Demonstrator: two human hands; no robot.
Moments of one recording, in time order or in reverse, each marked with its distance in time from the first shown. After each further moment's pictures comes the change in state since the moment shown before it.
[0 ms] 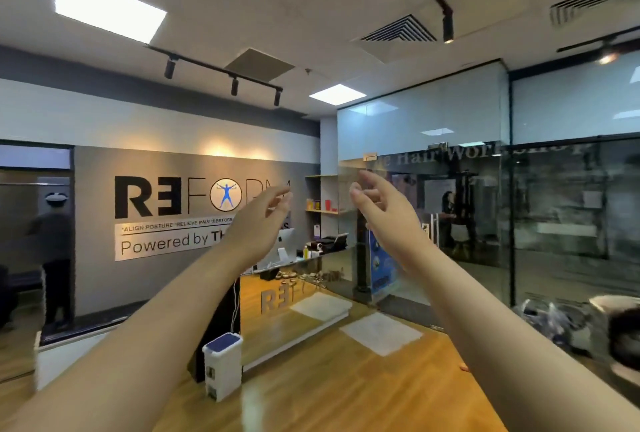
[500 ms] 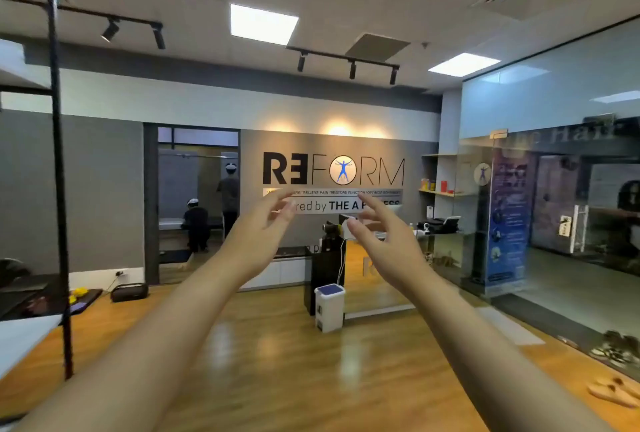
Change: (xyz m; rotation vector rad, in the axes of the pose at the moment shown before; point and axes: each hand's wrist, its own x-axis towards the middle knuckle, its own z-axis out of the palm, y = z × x) left_hand -0.268 0.203 -0.030 0.216 0.244 -0.242; right_hand -0.206 -0.065 -0.079 0.209 -0.367 -0.120
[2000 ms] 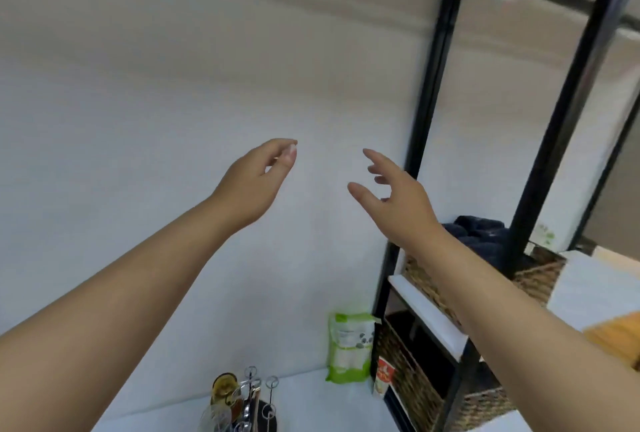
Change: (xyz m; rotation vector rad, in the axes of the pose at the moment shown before) left_hand -0.665 0.164 -0.568 0.975 0.957 -0.739; right_hand -0.430 -0.582 0.484 0.834 -0.985 -0.676
